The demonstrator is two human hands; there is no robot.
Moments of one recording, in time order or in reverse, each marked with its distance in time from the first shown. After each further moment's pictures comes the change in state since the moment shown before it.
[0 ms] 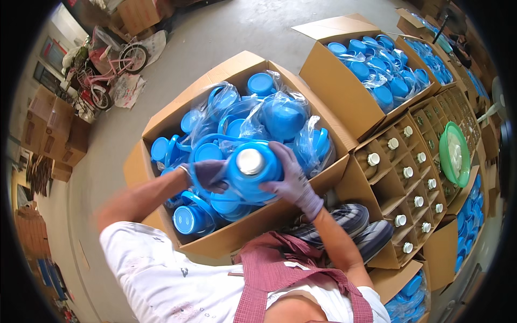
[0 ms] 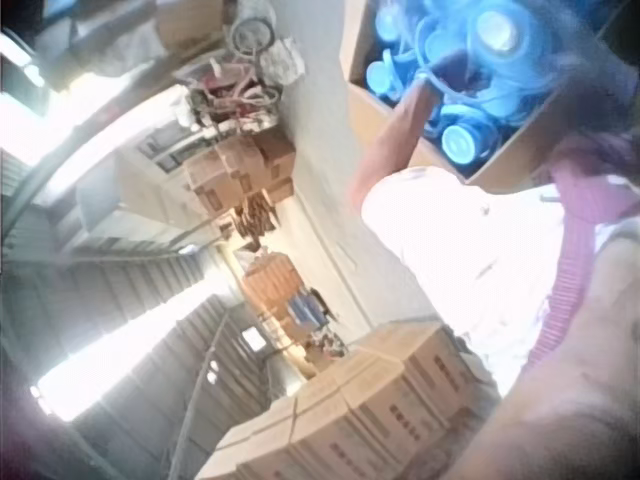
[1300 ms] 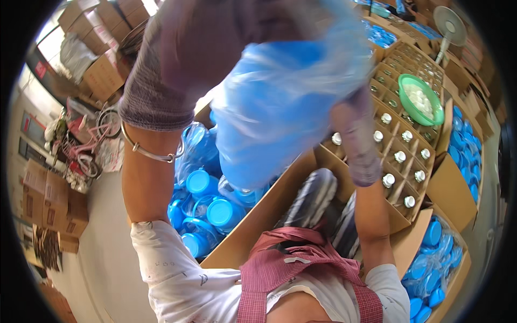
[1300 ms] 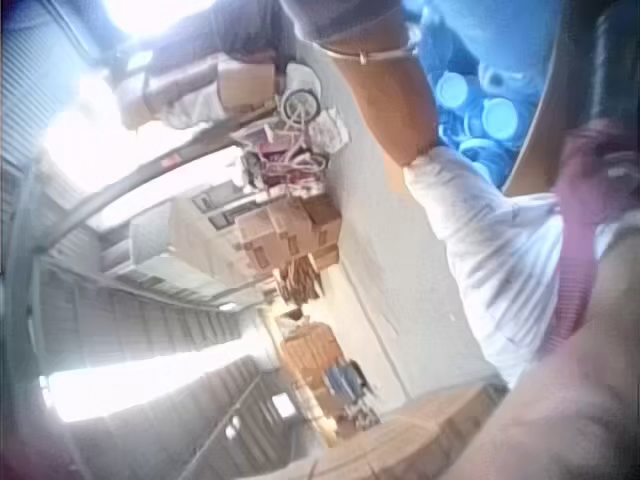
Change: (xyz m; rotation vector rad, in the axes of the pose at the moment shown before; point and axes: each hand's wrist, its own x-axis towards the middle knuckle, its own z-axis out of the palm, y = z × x) left_hand -0.092 0.239 0.386 1.060 -0.326 1.574; right_hand -0.016 -0.190 -0.175 0.107 0.660 -0.248
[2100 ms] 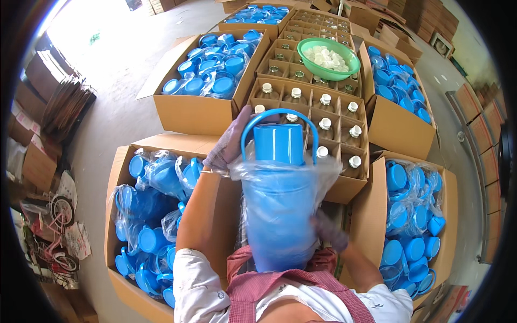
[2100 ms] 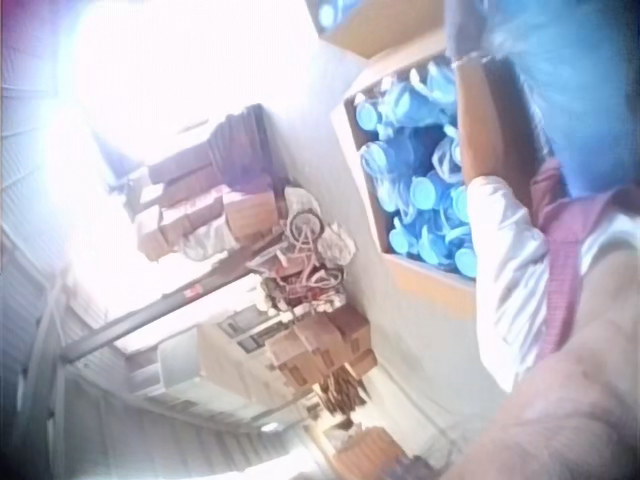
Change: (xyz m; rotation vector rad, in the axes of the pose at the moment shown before) left_hand -0.031 -0.263 0.207 -0.745 -0.078 -0.692; right_hand -0.329 0.049 -0.162 0.264 0.071 0.982
